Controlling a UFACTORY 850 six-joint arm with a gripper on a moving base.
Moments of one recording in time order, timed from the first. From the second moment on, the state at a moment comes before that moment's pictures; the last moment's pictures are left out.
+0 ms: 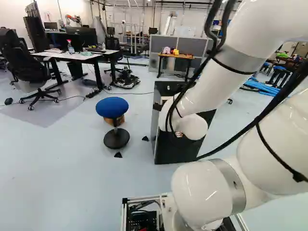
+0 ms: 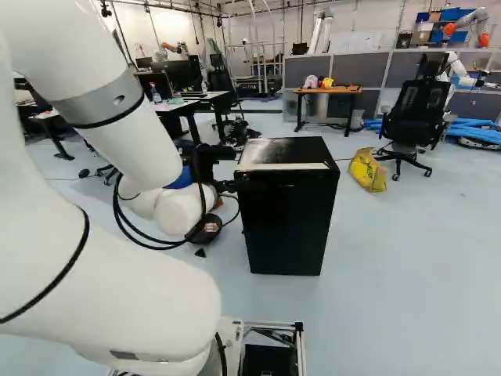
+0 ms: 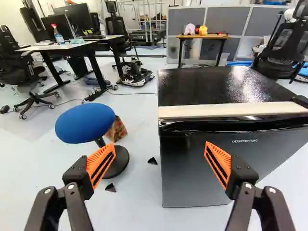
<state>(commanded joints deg) 3.8 11.8 -8.5 6.8 50.0 0.0</state>
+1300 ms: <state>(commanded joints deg) 10.7 -6.7 -16.3 26.4 59.5 0.0</state>
